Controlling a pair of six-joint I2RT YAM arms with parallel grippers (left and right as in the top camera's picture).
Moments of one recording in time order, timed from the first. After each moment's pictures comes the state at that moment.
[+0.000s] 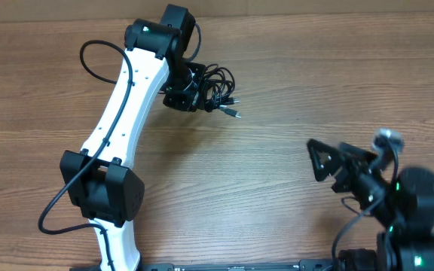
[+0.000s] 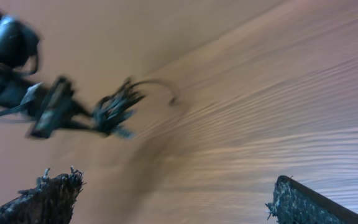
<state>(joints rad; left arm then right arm) -0.32 2.04 2.06 -1.46 0.34 -1.54 0.00 0.57 0.69 -0.54 -0.50 0.53</state>
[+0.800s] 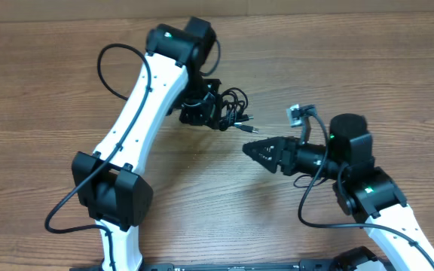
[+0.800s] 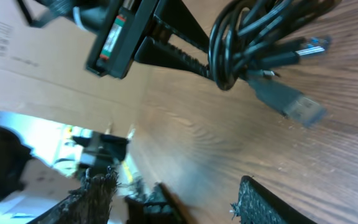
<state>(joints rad) -0.42 2.04 2.06 -1.59 0.36 -1.75 0.34 1.02 0.73 -0.22 -0.80 0.68</state>
